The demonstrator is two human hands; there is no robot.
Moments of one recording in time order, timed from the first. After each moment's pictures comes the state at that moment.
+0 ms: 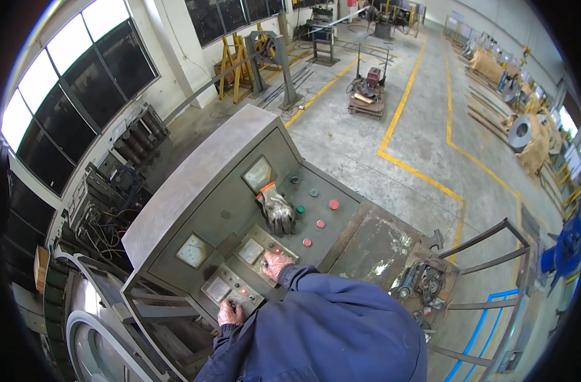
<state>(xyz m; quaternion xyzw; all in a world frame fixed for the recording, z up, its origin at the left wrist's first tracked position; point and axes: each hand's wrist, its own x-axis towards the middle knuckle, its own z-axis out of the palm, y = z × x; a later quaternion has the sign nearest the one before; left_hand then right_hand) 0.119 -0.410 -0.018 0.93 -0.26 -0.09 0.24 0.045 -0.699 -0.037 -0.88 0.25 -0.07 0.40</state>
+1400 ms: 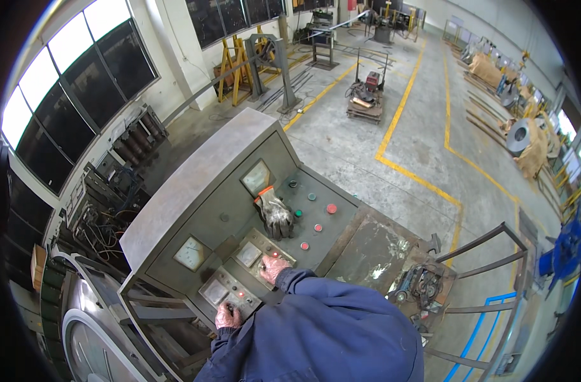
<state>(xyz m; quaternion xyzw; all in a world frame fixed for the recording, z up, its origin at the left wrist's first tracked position) 0.118 -0.409 -0.019 0.92 -0.28 -0.07 0.26 0.046 -0.700 -0.035 -0.88 0.28 -0.04 0.39</state>
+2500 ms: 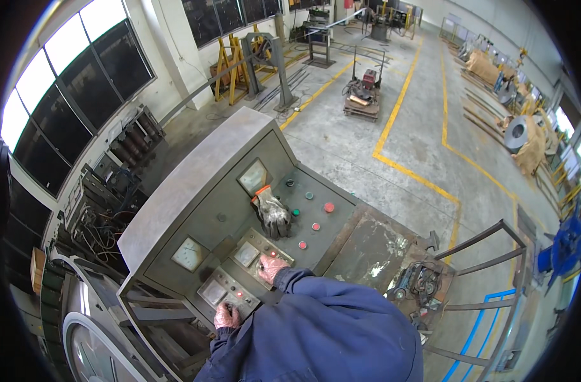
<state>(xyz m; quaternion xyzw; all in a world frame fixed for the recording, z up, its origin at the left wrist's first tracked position) 0.120 -0.409 -0.020 0.93 -0.26 -0.09 0.24 0.044 -0.700 -0.033 -0.88 0.26 -0.06 0.40</state>
